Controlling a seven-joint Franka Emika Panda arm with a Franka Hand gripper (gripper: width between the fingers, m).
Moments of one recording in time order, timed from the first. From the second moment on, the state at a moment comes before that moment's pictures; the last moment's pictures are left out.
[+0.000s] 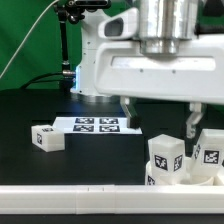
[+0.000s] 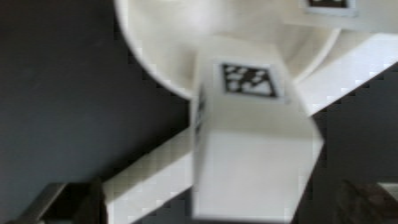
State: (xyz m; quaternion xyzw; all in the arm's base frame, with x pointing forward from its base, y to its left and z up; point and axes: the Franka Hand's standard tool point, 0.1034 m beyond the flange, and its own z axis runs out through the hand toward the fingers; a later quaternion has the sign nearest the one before) arm 0.647 0.033 0.107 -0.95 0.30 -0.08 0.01
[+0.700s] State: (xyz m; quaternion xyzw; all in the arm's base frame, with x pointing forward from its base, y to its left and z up) arm 0.644 0.012 0.113 -0.95 0.31 -0.07 0.01
